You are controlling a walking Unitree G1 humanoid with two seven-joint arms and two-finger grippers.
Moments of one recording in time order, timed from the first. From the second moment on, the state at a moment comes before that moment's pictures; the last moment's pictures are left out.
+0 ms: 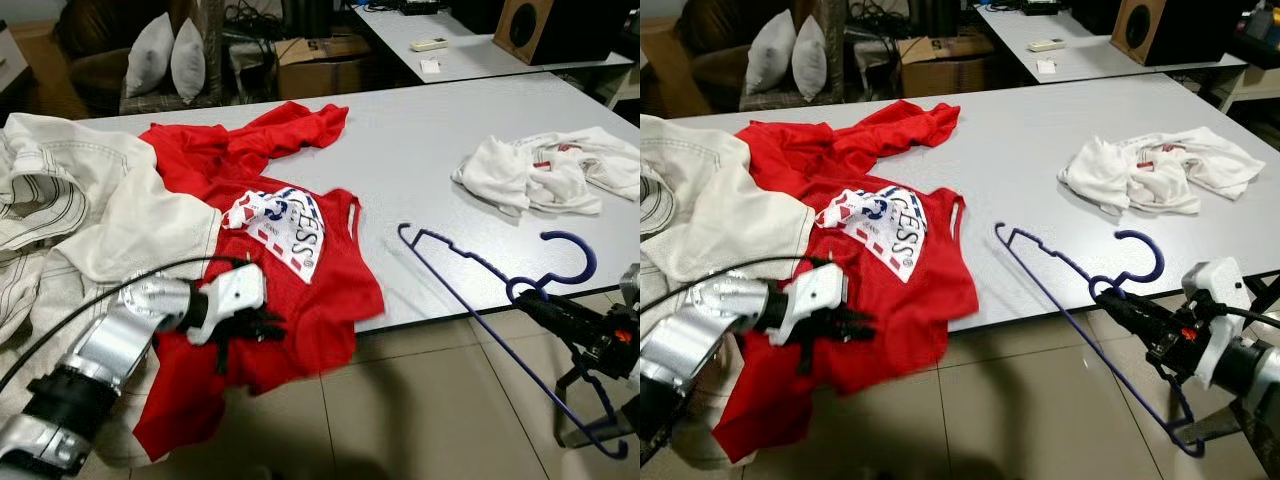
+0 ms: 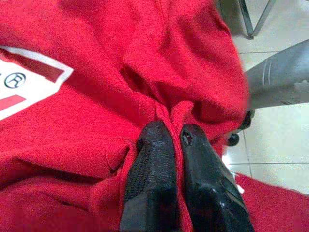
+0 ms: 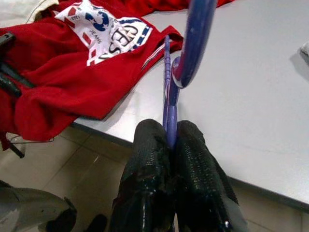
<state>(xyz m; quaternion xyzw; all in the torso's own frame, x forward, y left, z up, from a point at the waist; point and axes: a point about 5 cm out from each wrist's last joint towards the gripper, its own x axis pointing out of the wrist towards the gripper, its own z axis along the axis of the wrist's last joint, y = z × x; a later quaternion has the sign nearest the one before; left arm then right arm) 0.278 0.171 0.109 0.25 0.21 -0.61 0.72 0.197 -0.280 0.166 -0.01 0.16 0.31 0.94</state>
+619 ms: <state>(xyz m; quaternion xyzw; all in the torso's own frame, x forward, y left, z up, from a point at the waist) 0.277 0.145 0.149 0.08 0.16 -0.65 0.74 0.210 -0.287 0.169 -0.03 0.15 0.25 0.96</state>
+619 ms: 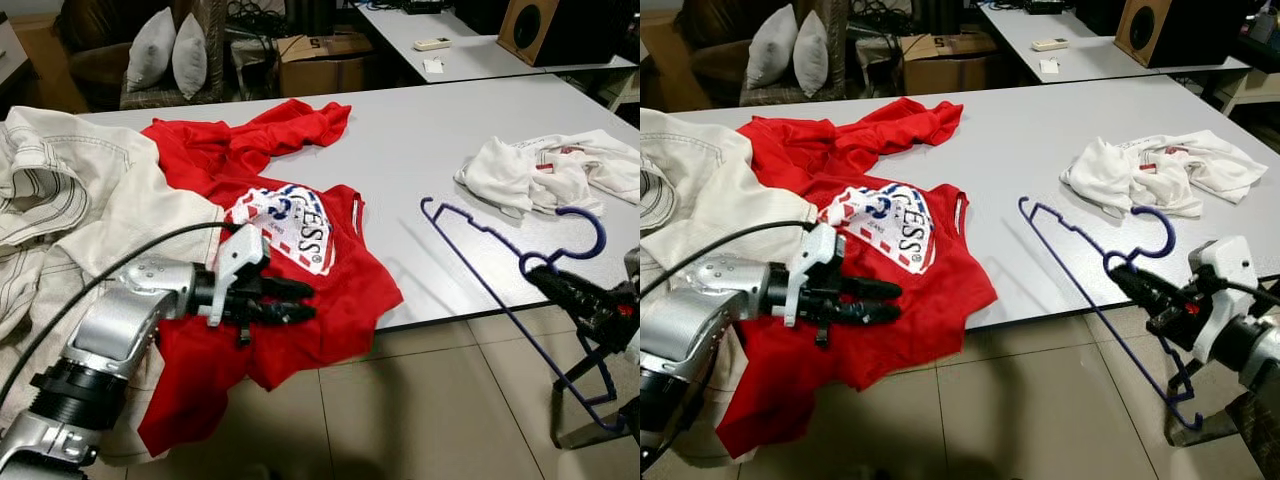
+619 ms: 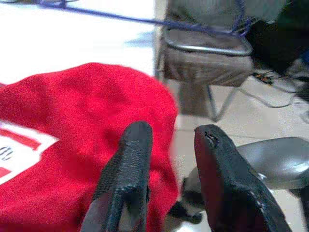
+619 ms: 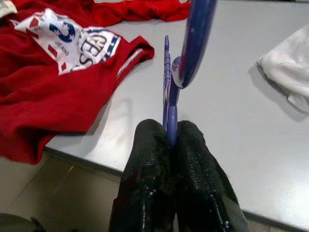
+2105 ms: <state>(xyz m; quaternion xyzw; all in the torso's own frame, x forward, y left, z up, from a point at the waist) 0.347 0.048 0.079 0.17 0.20 -0.37 0.89 0.232 -0.271 0.170 -0.05 0.13 0.19 0.97</state>
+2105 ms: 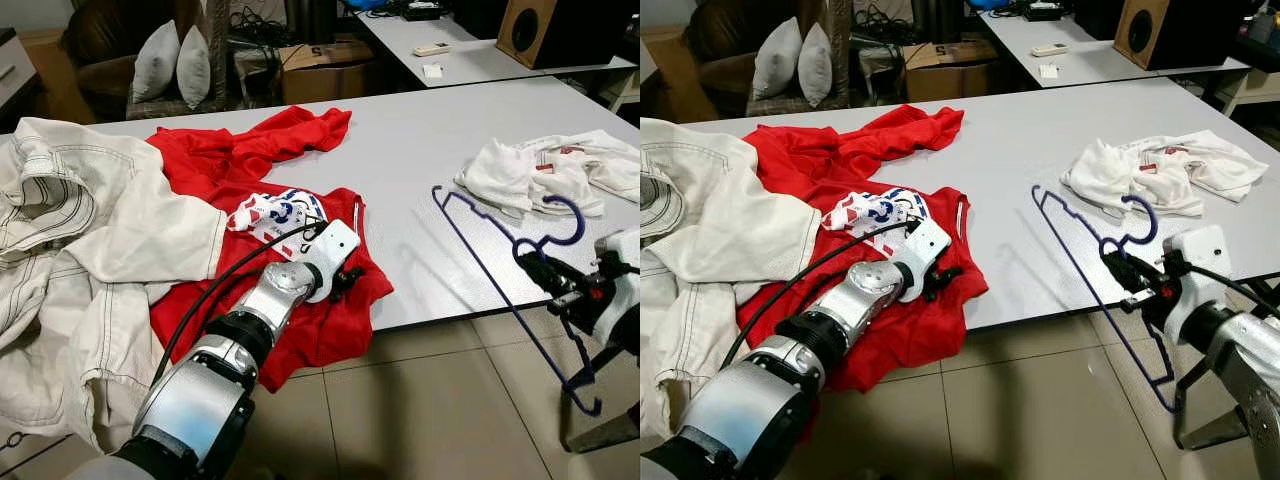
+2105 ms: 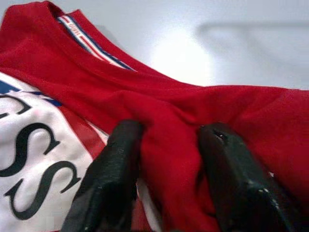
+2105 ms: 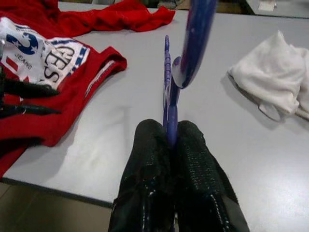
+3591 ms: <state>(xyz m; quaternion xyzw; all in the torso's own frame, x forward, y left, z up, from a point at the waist) 0.346 0.110 0.117 0.16 0.09 -0.56 0.81 0.222 -0.265 0.160 0.00 0.16 0.28 0.95</state>
